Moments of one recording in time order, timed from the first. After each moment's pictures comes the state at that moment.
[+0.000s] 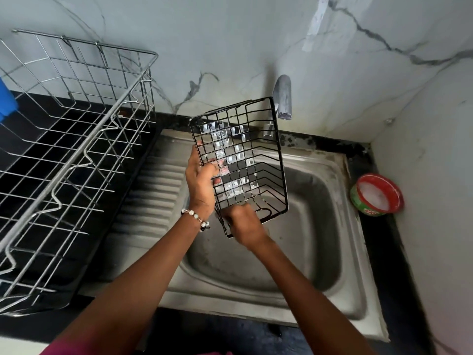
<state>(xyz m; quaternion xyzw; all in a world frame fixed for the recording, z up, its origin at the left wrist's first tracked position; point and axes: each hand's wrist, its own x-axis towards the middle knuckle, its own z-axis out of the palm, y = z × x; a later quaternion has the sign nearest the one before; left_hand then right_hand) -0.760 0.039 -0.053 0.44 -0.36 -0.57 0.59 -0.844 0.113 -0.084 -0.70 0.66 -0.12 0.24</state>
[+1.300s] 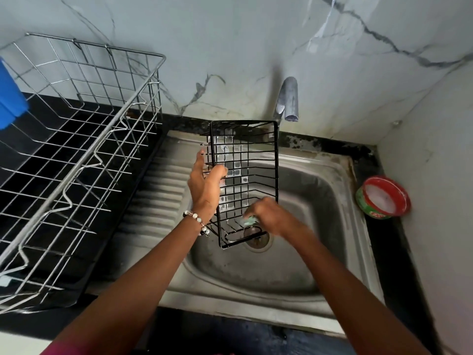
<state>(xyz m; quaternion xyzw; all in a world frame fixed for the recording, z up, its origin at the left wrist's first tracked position) -0.746 0.038 -0.063 0.57 -0.41 -0.51 0.49 -0.904 0.093 -0.091 -0.76 0.60 -0.01 0.25</state>
